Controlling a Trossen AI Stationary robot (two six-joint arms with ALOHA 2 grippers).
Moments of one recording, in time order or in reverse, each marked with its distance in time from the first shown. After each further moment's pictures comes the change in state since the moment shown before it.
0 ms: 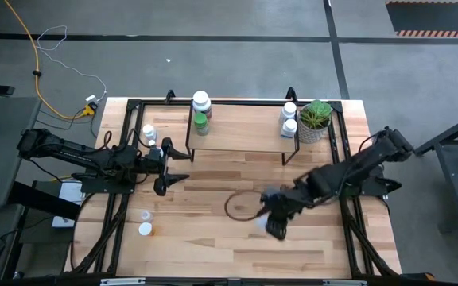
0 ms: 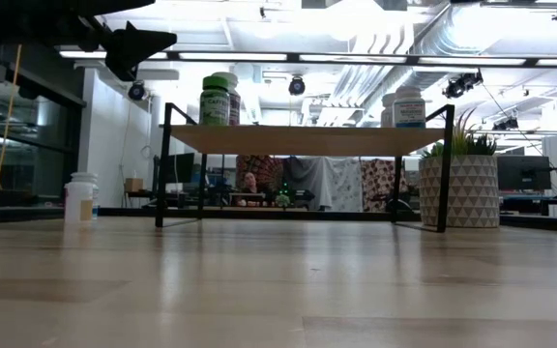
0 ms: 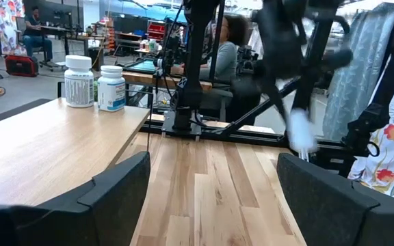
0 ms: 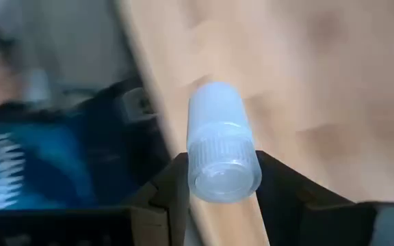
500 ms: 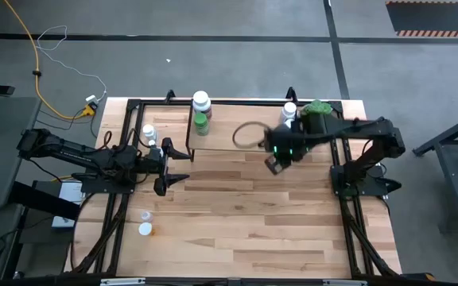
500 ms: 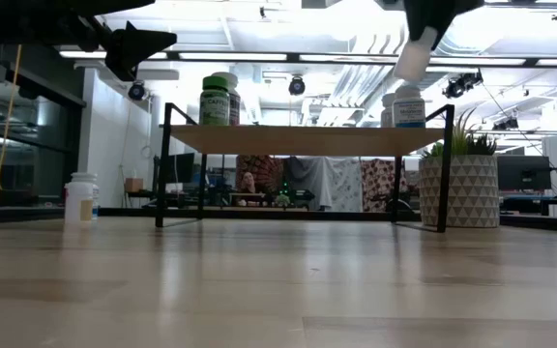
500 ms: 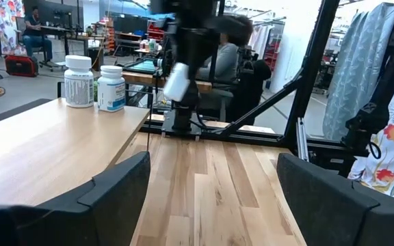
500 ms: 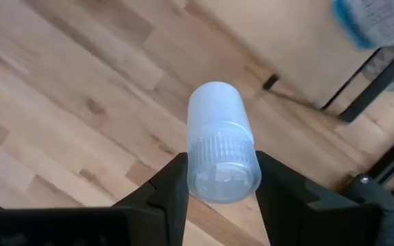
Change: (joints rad) left arm 0.000 0.000 0.000 0.000 0.000 0.000; right arm -0.425 0.033 0.328 -0.712 0.158 -0.002
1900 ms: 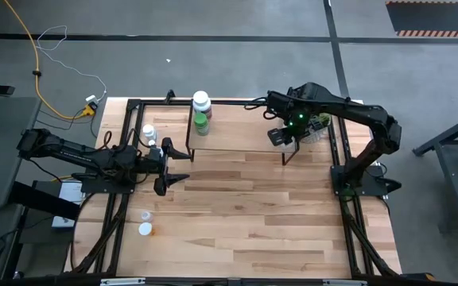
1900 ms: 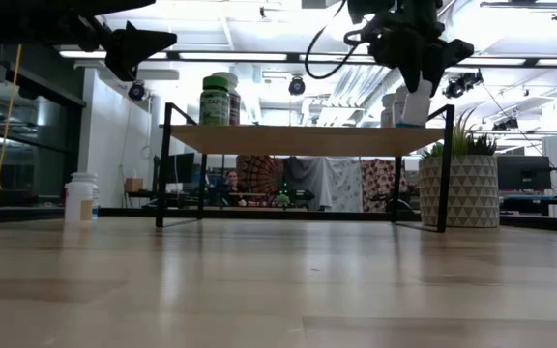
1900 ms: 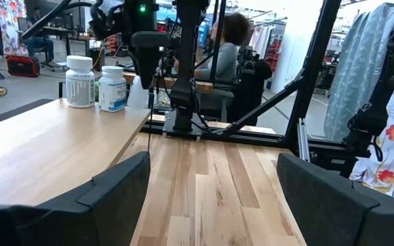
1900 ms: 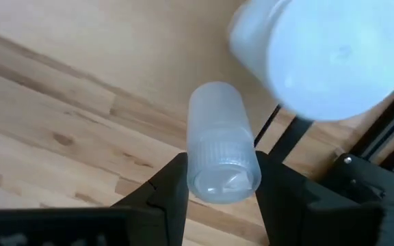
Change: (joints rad) left arm 0.000 0.000 0.000 0.001 -0.005 0.000; right arm -0.405 0.014 -0.119 0.000 -0.203 -0.173
